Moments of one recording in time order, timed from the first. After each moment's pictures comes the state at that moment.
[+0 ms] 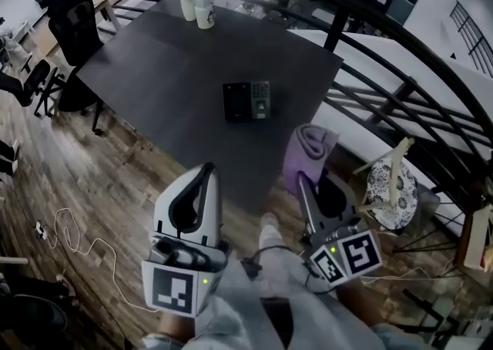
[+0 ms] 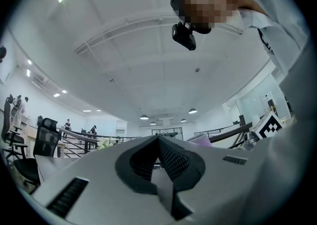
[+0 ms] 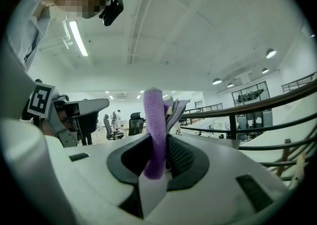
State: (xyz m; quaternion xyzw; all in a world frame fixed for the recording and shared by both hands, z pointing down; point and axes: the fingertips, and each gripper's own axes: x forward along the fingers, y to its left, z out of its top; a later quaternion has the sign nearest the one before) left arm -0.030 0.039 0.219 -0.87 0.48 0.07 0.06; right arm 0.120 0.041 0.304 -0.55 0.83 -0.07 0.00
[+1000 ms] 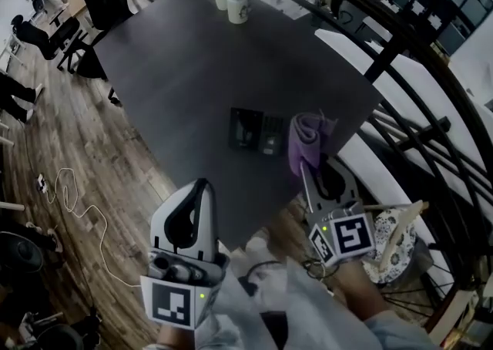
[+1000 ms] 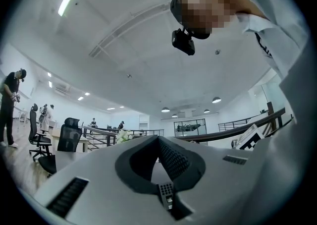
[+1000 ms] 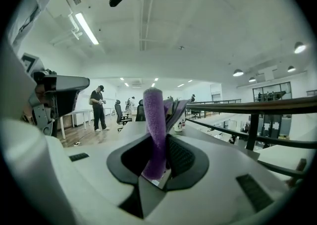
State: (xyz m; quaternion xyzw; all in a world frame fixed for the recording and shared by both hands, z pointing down) left arm 0.002 -0.075 0.245 -0.80 0.60 0.03 0.03; right arm 0.159 -0.157 0.357 -0.46 0.88 -0.06 -0.08
